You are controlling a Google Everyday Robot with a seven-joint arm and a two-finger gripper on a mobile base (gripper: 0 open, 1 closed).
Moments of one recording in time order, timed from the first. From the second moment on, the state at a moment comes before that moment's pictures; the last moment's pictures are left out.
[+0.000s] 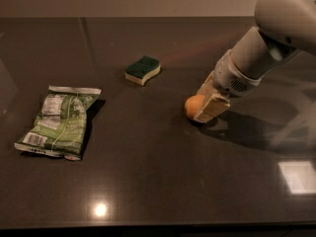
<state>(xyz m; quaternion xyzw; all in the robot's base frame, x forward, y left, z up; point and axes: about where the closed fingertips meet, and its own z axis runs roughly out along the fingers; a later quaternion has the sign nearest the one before) 0.520 -0.119 0.856 -0.62 0.75 0.10 0.20</state>
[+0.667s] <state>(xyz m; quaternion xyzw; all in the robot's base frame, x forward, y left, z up) 0.530 -0.094 0.874 -0.63 0.74 0.12 0.21</state>
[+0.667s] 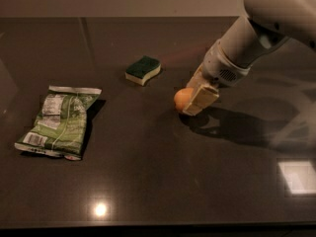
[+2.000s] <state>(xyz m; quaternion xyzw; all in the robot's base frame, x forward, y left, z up) 0.544 0.036 0.881 -0.64 0.71 0.18 0.23</state>
